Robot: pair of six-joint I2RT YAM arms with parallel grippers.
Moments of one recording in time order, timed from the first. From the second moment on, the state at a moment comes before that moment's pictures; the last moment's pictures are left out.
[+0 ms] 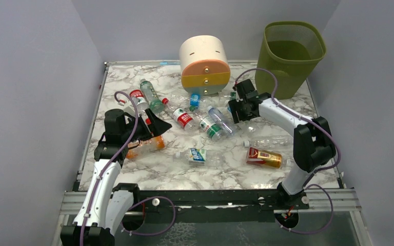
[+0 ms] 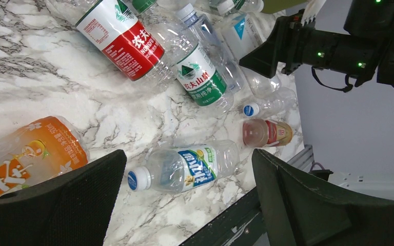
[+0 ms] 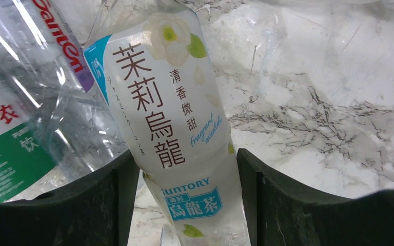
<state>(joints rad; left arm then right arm) -0.05 0.78 0.64 -0.37 0.62 -0.60 0.44 1.74 1.22 -0.57 0.16 0.10</state>
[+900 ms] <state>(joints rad) -0.05 0.85 0.65 -0.33 0.62 -0.60 0.44 1.52 1.63 -0.71 0.08 0.14</state>
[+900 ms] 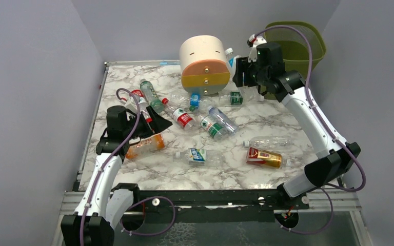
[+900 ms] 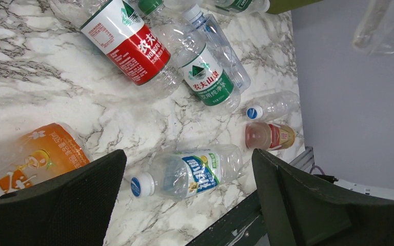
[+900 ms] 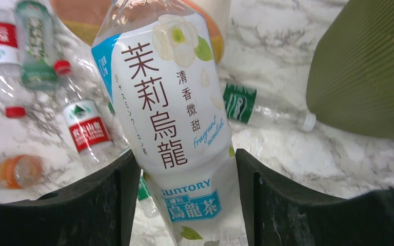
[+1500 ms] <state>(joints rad) -0.05 0.96 0.73 -0.26 0.62 -0.60 0.24 1.81 2.23 -0.71 0.08 0.18</state>
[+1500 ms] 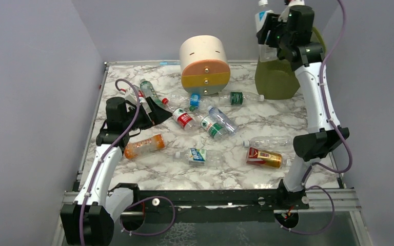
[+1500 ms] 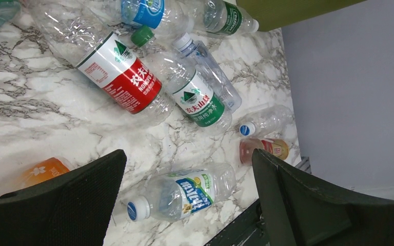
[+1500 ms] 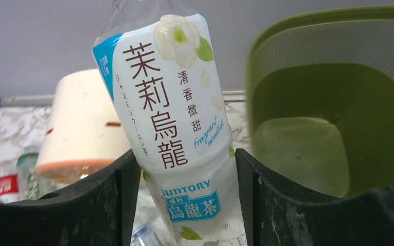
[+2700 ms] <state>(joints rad) -0.05 0.97 0.78 -0.31 0.62 -0.58 -0.06 2.04 2.19 -0.37 -0.12 0.37</state>
